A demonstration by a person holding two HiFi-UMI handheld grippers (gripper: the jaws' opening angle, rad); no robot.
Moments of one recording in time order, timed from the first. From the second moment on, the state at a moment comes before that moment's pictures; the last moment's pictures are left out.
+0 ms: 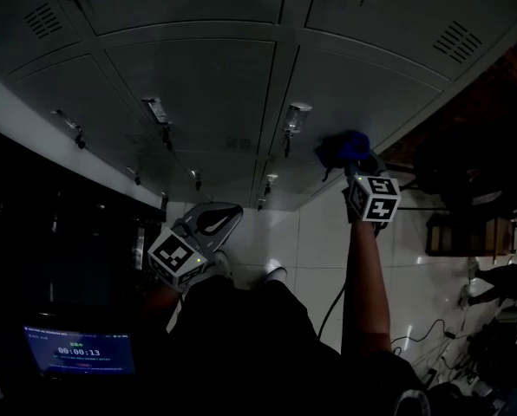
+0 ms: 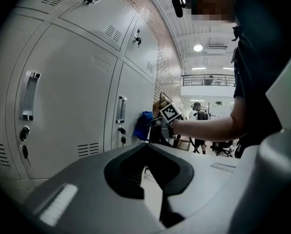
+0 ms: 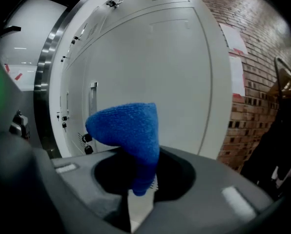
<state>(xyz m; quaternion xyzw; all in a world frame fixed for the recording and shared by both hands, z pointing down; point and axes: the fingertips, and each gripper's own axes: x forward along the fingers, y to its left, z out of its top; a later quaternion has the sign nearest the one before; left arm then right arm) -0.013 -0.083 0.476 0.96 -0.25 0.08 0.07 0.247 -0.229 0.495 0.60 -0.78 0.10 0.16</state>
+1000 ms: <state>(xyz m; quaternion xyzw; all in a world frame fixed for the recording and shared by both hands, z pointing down) 0.000 -0.064 0.486 0.96 -0.24 0.09 0.08 0.261 -0.191 0.535 0.60 -0.78 0.12 0.15</state>
